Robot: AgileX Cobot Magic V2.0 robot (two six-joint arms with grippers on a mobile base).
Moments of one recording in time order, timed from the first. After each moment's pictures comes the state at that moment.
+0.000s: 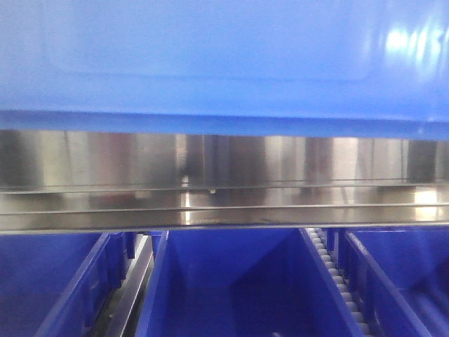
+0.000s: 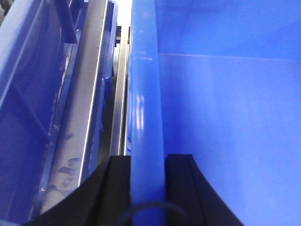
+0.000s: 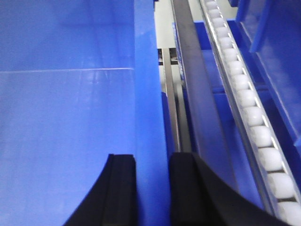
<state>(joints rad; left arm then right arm) -0.76 1.33 -1.59 0.59 1.27 -0.83 0.96 1.20 -1.37 -0.58 1.13 0.87</state>
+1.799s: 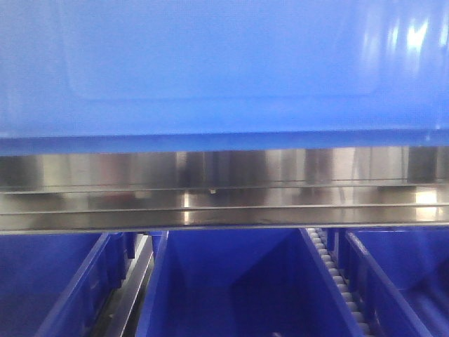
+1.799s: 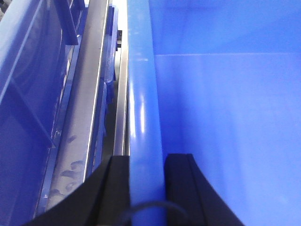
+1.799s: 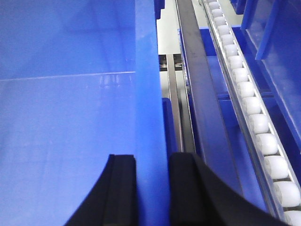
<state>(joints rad) -0.76 1.29 -1.49 0.61 1.20 -0.84 0.97 1.20 -1.36 -0.59 1.11 0.87</state>
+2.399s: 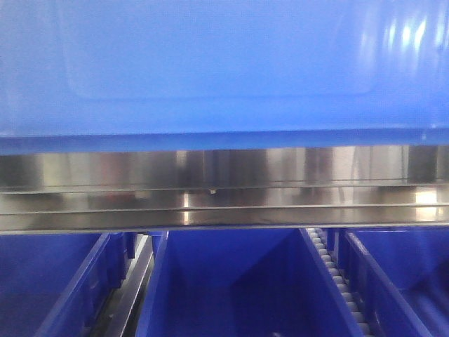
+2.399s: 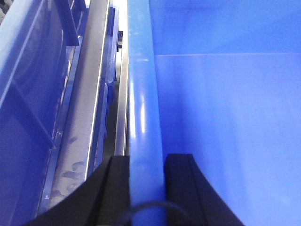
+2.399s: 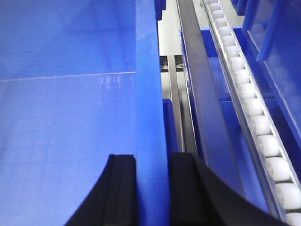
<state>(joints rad) -0.76 1.29 -1.49 0.62 1.20 -0.84 0.97 1.20 -1.36 -0.59 1.10 0.87</state>
